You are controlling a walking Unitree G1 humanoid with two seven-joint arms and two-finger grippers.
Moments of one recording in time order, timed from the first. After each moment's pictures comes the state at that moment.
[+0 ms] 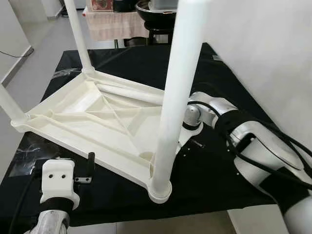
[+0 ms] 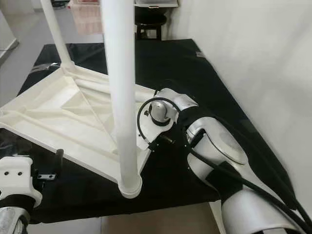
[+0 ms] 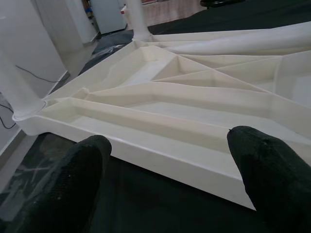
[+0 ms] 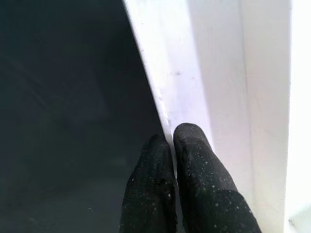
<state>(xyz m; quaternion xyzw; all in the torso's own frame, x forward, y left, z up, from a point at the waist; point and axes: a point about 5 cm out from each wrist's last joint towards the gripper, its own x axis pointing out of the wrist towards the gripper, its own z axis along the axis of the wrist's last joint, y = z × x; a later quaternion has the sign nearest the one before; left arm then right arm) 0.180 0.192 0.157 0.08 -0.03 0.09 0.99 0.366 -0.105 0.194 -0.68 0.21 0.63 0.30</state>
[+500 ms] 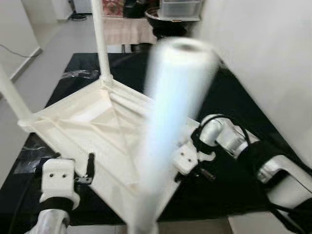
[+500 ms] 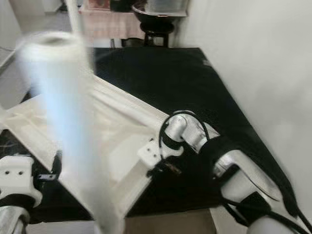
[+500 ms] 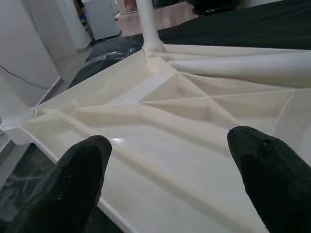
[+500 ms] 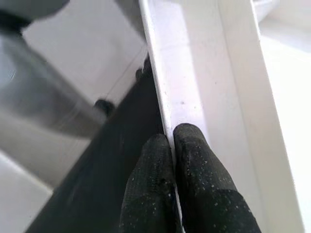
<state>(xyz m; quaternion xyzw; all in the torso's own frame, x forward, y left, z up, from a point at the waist) 0.180 0.192 0.157 0.08 -0.02 0.09 0.99 0.324 -0.081 0.166 -0.47 0.16 0.78 0.39</state>
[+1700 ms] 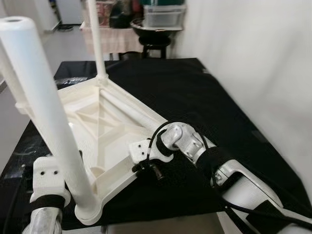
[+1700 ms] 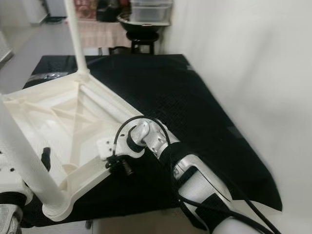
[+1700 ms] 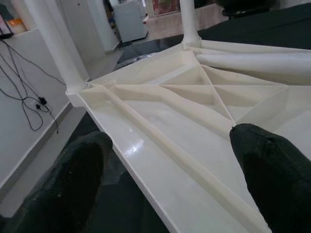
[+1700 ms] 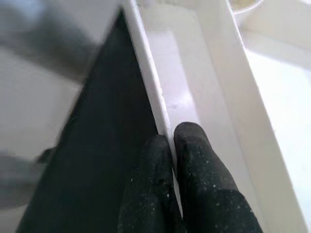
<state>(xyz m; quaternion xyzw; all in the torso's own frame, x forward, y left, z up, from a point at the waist) 0.186 0.190 0.161 0.10 -0.03 0.08 0.99 0.332 -0.067 0.165 -0.43 0.17 0.72 0.51</state>
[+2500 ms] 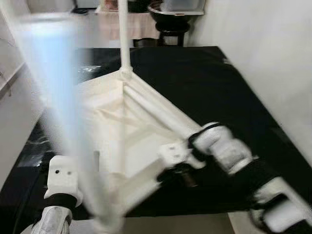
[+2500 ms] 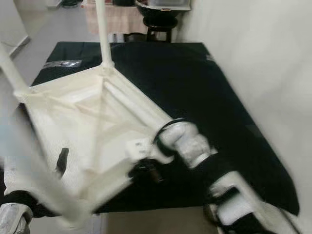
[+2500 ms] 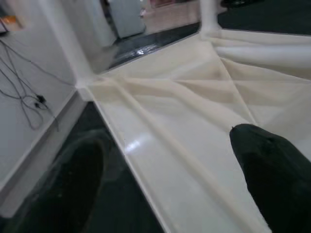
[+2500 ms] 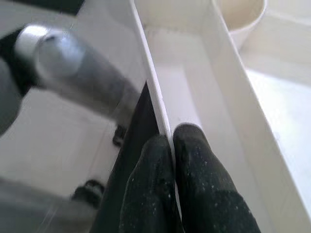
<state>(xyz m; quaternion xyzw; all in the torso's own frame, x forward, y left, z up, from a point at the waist) 0.185 0.191 0.160 0.10 -0.03 0.08 0.99 0.302 -0.064 0.157 -0.35 0.15 0.74 0.55</state>
